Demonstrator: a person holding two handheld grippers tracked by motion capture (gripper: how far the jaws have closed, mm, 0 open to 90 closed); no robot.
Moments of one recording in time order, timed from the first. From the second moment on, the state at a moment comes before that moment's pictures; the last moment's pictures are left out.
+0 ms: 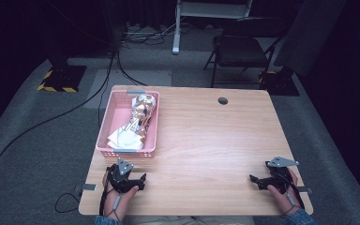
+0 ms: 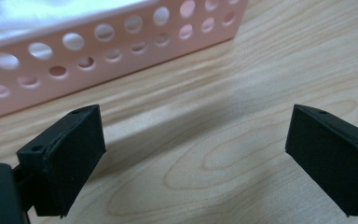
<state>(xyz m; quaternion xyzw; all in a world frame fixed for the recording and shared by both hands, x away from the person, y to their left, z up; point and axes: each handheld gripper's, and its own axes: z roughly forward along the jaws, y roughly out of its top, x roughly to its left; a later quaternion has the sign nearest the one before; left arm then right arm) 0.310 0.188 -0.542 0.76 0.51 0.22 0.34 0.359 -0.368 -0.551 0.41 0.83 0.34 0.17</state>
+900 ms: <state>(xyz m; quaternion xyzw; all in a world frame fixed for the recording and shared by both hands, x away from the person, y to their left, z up) 0.299 0.194 -0.509 0.71 0.50 0.27 0.42 0.359 -0.368 -0.551 0.41 0.83 0.34 0.17</state>
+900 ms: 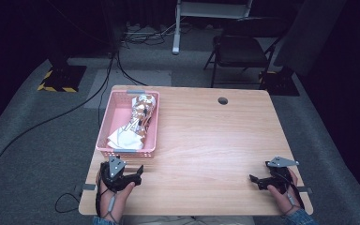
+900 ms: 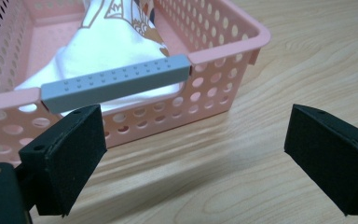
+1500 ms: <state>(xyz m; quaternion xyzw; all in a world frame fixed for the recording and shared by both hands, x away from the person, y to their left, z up) 0.301 0.195 -0.492 0.69 0.50 0.29 0.44 0.359 -0.368 -0.551 0.41 0.83 0.34 0.17</state>
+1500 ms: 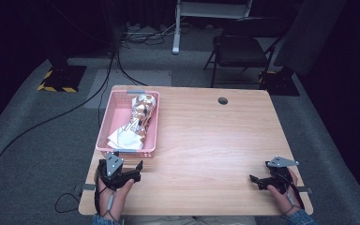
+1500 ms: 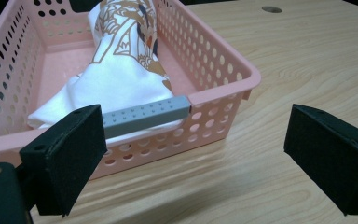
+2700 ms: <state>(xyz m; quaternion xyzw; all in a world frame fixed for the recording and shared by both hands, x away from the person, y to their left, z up) 0.333 0.200 -0.457 0.69 0.49 0.29 0.45 0.359 -0.368 -0.551 0.41 0.83 0.34 0.17</state>
